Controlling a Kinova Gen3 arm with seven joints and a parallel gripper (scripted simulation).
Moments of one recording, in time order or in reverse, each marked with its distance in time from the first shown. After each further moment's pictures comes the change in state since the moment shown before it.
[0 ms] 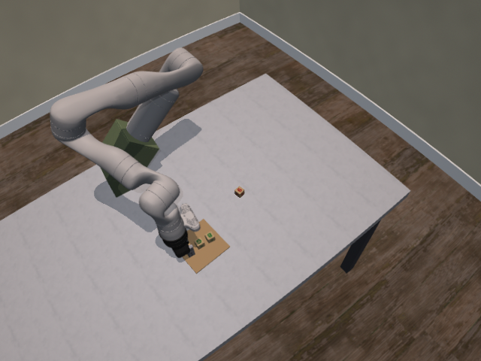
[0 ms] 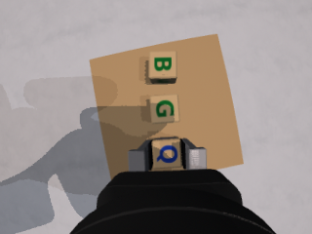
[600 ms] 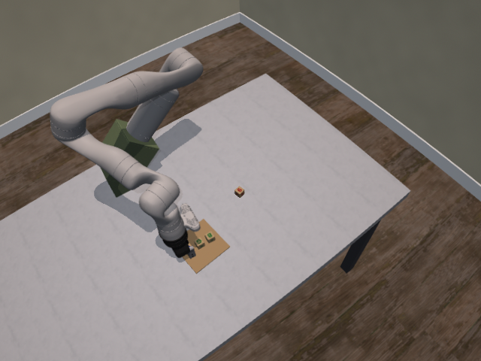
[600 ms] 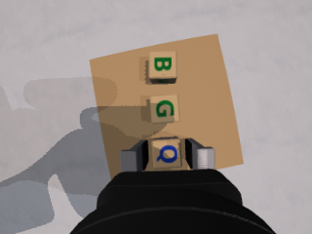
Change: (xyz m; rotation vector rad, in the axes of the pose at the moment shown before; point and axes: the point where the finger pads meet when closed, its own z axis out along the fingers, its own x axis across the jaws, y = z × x) arm 0.000 0.000 0.000 0.000 0.000 0.000
